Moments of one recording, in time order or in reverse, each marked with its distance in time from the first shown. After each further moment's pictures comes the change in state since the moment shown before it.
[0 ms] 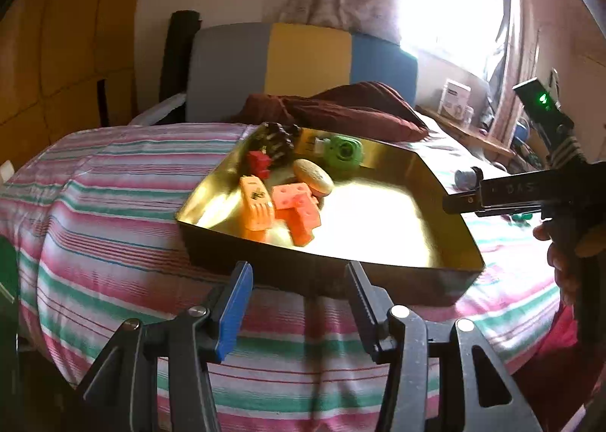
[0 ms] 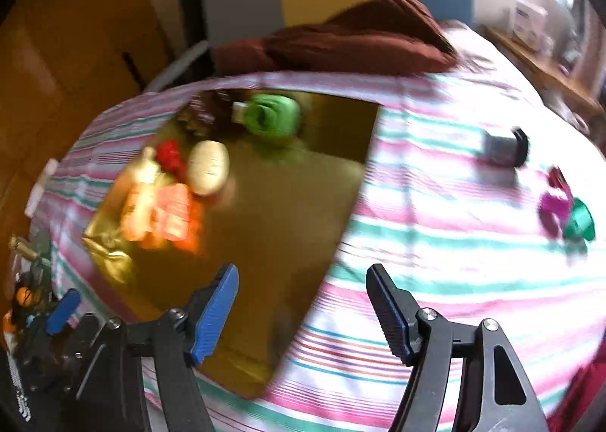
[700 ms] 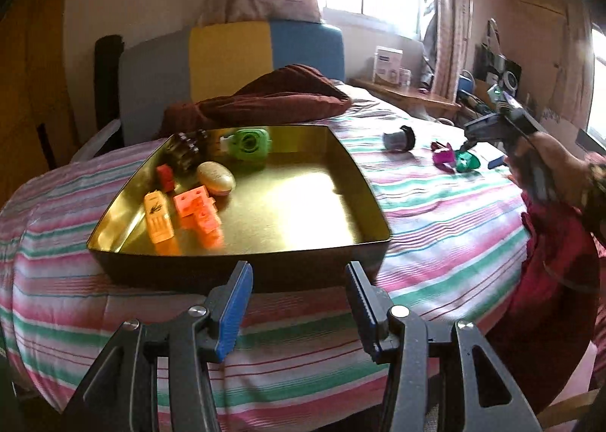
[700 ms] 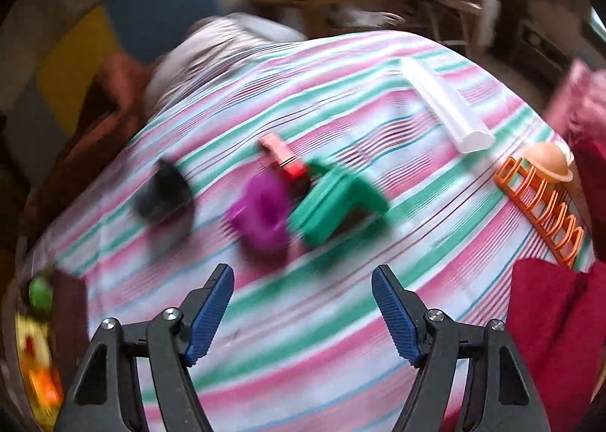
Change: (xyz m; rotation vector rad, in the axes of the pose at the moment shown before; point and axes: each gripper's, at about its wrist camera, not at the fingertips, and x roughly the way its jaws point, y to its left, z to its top) left arm -0.003 -0.080 -0.002 0.223 0.034 -0.139; right arm -0.029 -0.307 0.018 0.637 -0.061 -0.328
